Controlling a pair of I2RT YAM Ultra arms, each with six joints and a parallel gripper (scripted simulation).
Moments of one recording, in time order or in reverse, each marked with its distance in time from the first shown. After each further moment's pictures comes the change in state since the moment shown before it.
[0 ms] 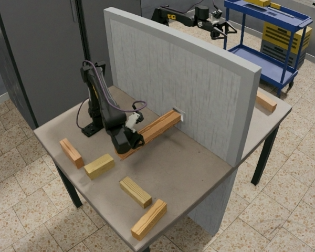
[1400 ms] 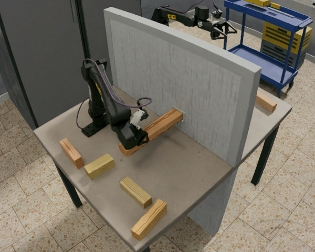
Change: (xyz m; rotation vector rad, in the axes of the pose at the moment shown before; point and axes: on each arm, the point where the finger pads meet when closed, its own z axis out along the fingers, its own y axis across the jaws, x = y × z) left arm 0.000 0.000 0.000 0.000 0.000 0.000; right arm -0.020 -0.001 0.014 0.003 0.002 -0.005
